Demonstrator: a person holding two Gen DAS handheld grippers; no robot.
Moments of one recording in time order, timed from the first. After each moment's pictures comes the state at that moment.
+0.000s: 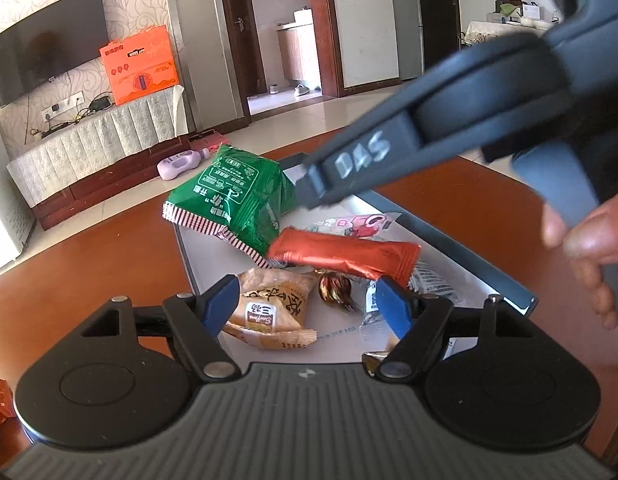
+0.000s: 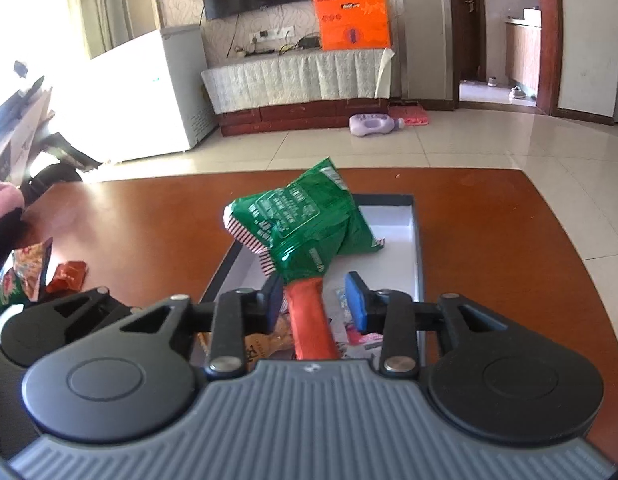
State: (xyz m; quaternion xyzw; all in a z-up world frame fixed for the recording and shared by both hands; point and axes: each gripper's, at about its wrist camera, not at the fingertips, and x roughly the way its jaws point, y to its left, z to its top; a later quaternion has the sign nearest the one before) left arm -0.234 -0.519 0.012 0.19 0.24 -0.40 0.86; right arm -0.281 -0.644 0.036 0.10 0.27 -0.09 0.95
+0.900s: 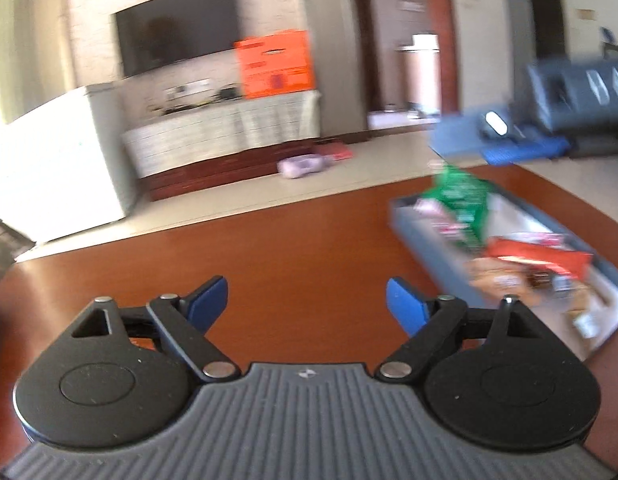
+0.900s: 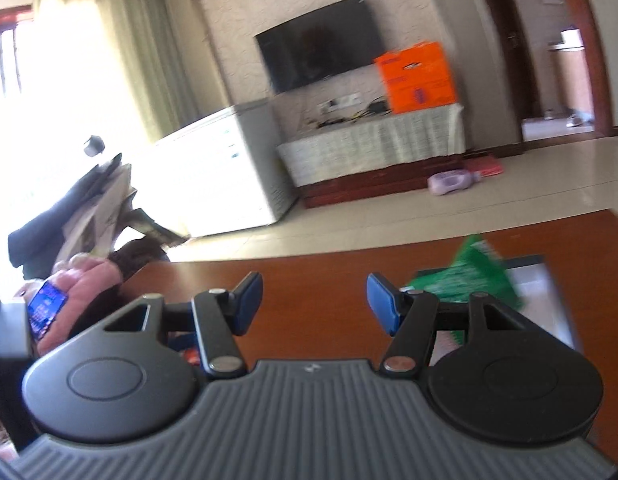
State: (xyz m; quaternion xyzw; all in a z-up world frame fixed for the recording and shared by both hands) left arm -0.186 -0.338 0.065 0.13 0.22 -0.24 0.93; right arm -0.257 -0.549 0.075 0.15 0.17 0.03 0.97
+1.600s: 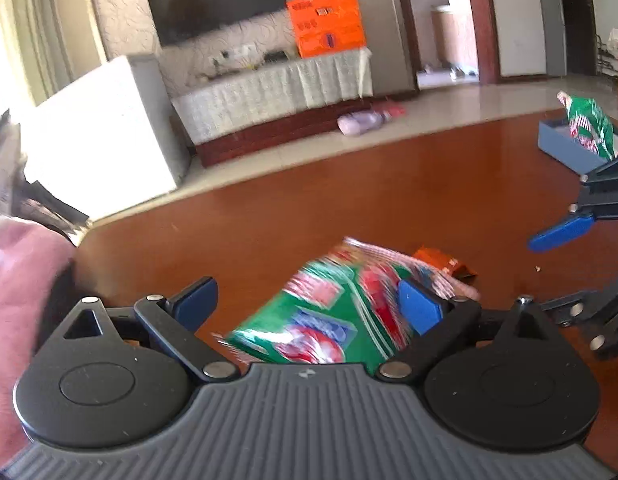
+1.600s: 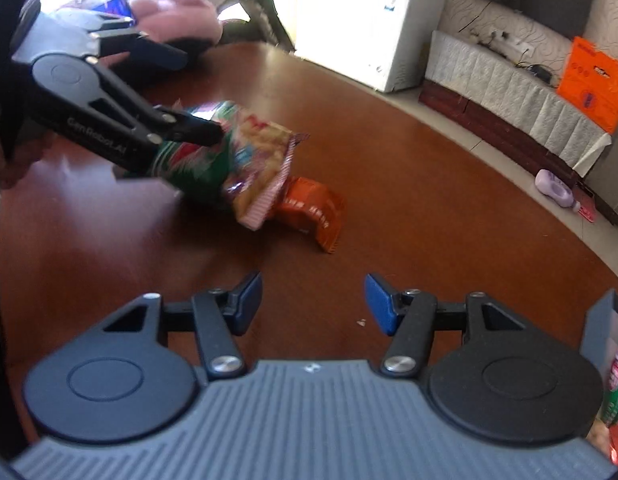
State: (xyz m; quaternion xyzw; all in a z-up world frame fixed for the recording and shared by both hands) left arm -0.101 -0.142 0.033 0.19 0.26 -0.21 0.92; right arm -0.165 -0.376 -0.009 -0.16 0.35 0.17 0.91
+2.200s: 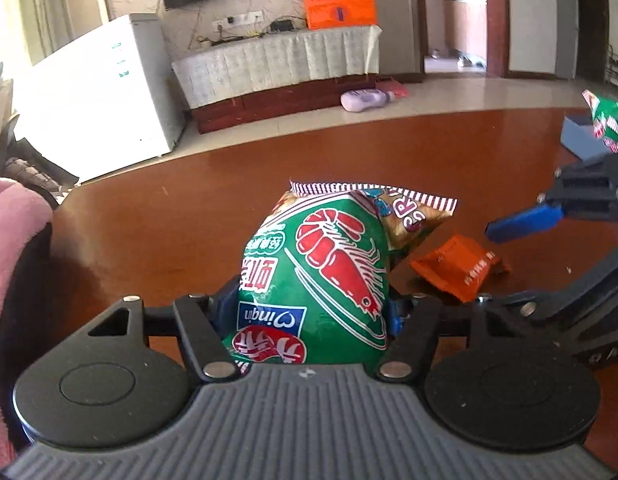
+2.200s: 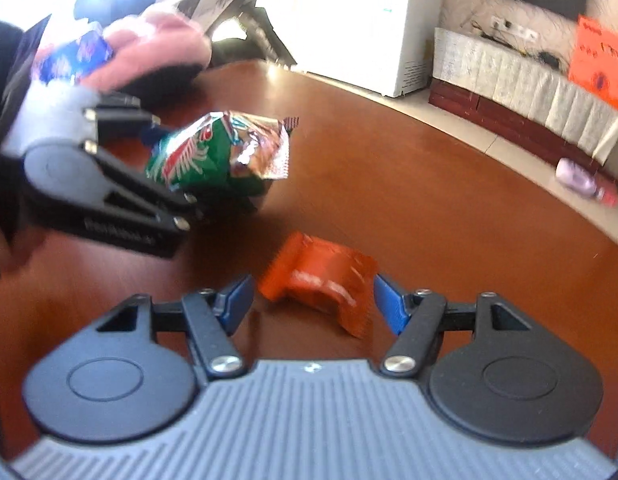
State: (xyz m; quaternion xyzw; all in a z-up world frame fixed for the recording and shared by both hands) left arm -0.063 -0.129 0.009 0.15 0.30 -0.20 0.92; right arm -0.113 -0.360 -0.007 -0.07 0.33 0.18 0.92
